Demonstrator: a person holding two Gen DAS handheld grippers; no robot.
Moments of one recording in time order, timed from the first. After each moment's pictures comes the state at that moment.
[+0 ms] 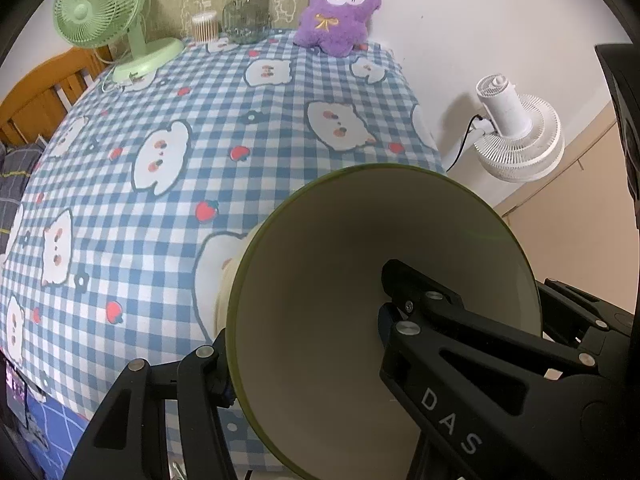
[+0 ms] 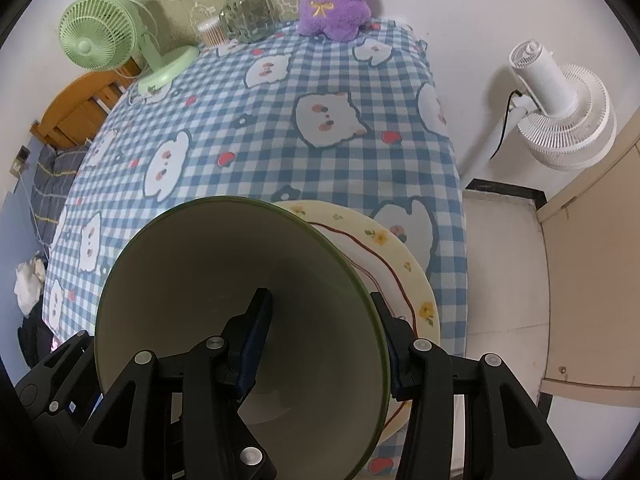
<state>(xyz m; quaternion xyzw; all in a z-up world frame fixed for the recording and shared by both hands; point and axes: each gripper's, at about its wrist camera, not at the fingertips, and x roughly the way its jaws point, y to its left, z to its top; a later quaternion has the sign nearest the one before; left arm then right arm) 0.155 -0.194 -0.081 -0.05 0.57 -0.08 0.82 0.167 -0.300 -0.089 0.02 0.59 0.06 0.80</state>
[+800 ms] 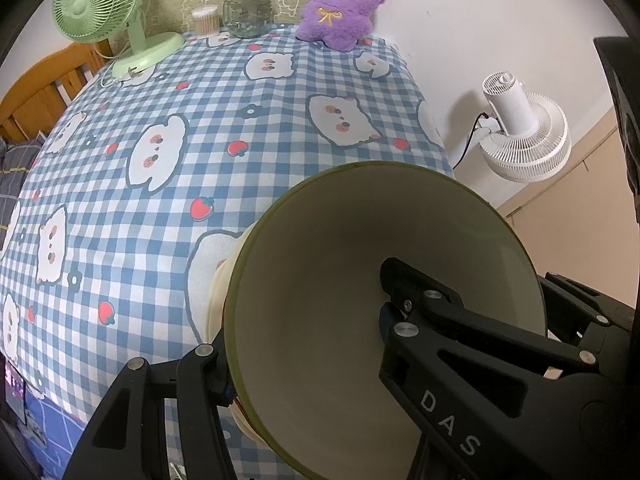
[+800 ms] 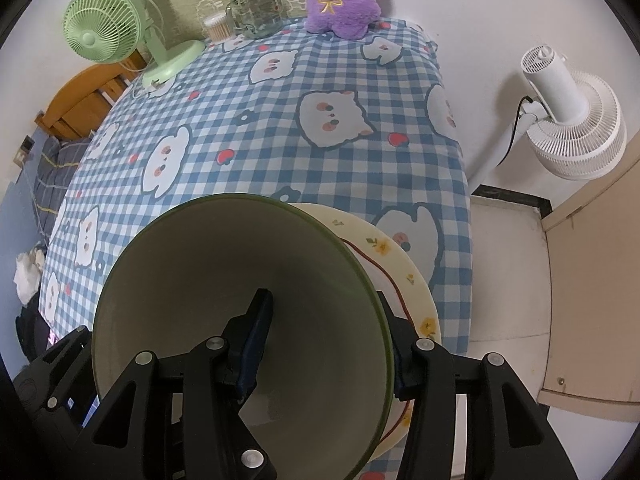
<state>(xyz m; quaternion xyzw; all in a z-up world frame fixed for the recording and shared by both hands) 0.161 -0.197 -0.090 -0.05 0.57 -0.07 0.82 0.174 -0.301 -0.096 0.02 0.59 0.08 0.81</state>
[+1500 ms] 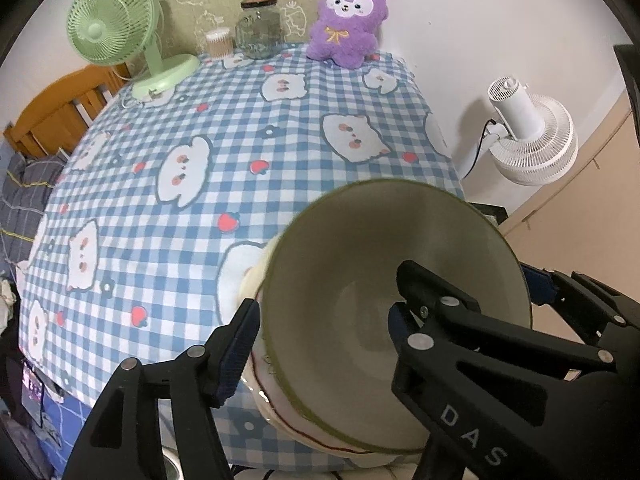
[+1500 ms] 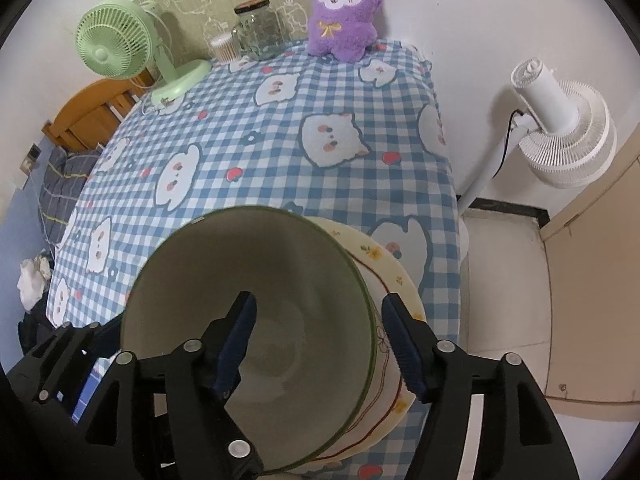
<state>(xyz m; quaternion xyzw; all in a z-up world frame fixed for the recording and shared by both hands) 0.147 -0.197 -0.065 -0.02 0.55 -0.04 0.84 0.160 -0.308 -0.069 0.01 0.55 0.08 0.83</state>
